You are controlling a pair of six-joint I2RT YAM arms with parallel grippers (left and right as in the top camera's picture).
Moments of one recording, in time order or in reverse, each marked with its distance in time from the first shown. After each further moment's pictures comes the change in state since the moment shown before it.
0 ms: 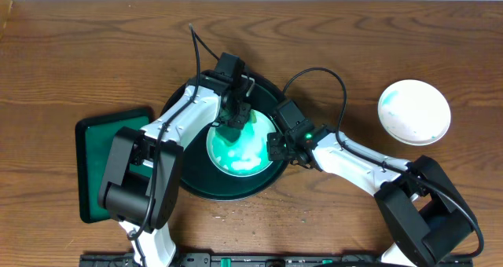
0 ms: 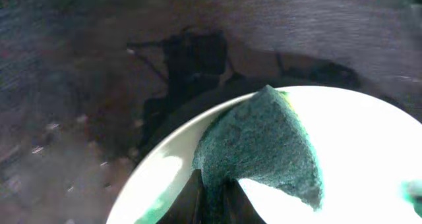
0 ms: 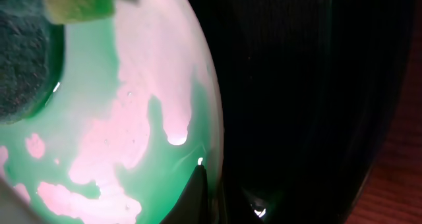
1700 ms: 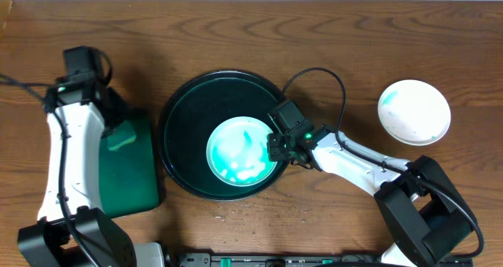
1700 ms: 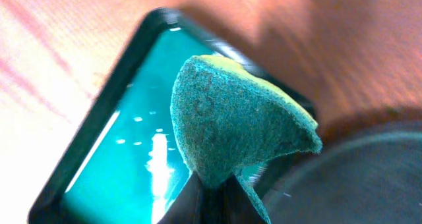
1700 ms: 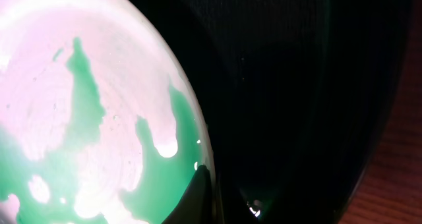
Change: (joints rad) left arm 0.647 -0.377 -0.006 -0.313 -0.357 -0.542; right arm 0.000 0.000 0.002 -0.008 0.006 -0.016
